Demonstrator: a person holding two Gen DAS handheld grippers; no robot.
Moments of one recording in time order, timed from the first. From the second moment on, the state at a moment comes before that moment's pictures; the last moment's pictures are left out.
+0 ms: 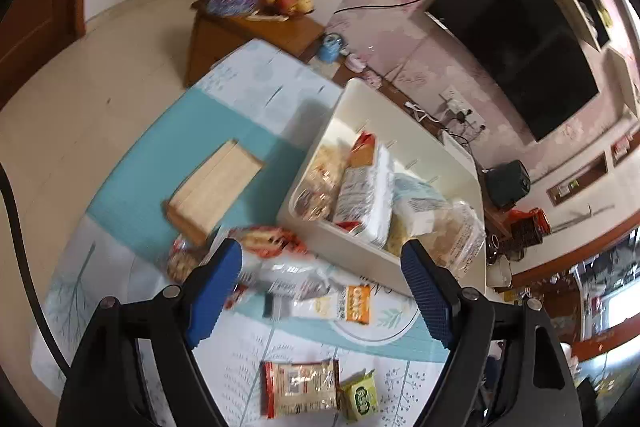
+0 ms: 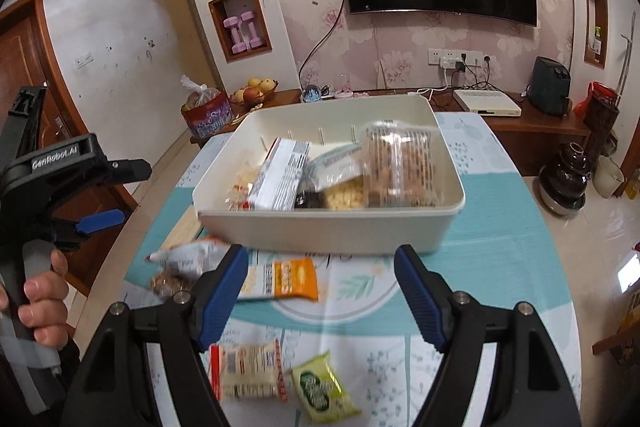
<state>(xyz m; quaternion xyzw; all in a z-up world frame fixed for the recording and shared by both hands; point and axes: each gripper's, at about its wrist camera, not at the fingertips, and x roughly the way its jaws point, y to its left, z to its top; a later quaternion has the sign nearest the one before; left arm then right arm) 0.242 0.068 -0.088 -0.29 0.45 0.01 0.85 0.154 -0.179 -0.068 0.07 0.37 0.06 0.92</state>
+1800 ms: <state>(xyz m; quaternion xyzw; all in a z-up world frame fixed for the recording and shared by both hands) 0.282 0.062 -0.199 -0.34 0.51 0.07 0.78 0.105 -0.159 -0.188 0.01 0.48 0.07 0.88</state>
